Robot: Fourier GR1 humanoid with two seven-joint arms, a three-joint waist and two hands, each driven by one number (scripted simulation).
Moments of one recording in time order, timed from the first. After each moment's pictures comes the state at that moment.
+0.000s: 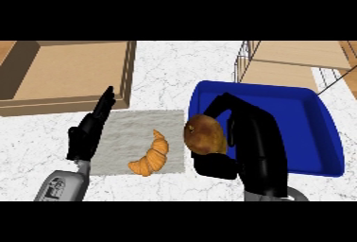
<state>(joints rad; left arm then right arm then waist) -0.17 0.17 -0.12 -1.42 -0.03 0.09 0.01 -0.38 0.00 0.46 -1.98 0.93 0.00 0.95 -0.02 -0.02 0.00</state>
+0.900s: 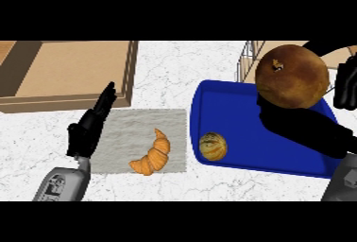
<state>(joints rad) -0.19 0.16 -0.11 -1.44 -0.05 0.07 0.03 -0.74 -0.07 0.12 -2.16 1.10 0.27 1.02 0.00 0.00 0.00</state>
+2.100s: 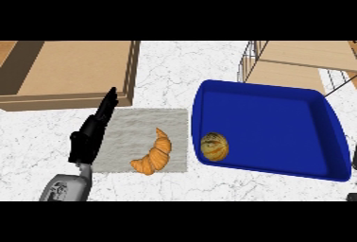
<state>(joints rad) -0.14 0.12 -0.11 -1.47 -0.10 0.05 0.02 -0.95 -0.34 -0.15 -1.66 1.10 0.14 0.74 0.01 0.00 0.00</state>
